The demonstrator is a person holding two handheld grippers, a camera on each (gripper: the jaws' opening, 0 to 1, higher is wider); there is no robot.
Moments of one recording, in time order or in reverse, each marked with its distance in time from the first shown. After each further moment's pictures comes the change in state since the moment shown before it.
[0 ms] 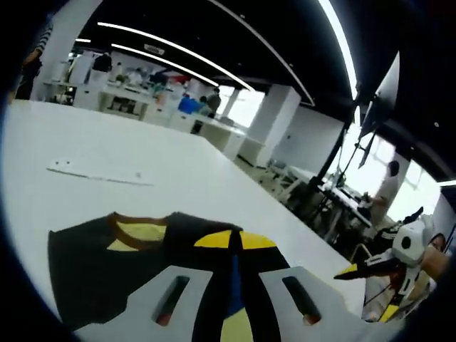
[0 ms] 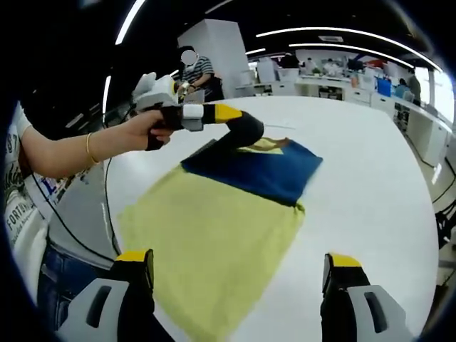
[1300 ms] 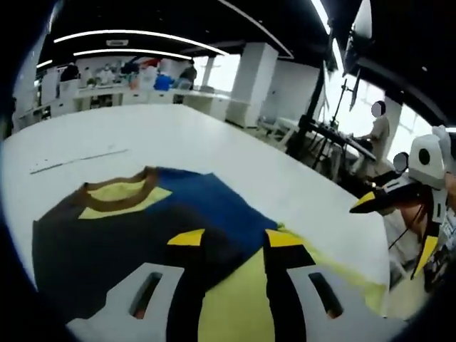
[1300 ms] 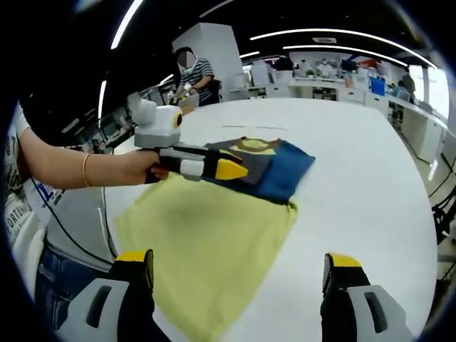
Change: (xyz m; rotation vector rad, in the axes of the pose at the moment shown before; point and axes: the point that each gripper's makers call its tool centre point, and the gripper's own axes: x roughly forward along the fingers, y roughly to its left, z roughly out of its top) left arm 0.011 -0.005 -0.088 0.211 0.188 0.029; right arm -0.002 -0.010 -0.002 0.022 -0.023 -0.025
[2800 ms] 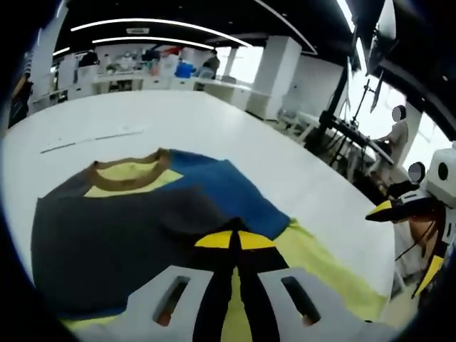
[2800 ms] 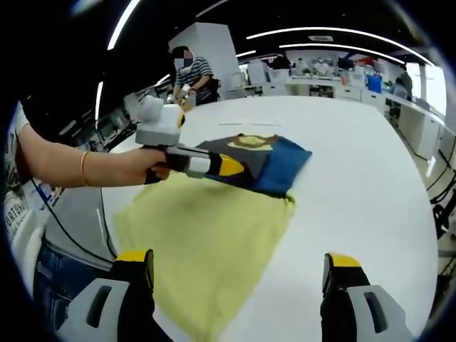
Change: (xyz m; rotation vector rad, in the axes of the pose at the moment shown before) left arm 0.013 -0.004 -0.011 -0.062 0.075 0.059; right arm -0.002 -0.002 -0.010 0.016 0.006 -0.016
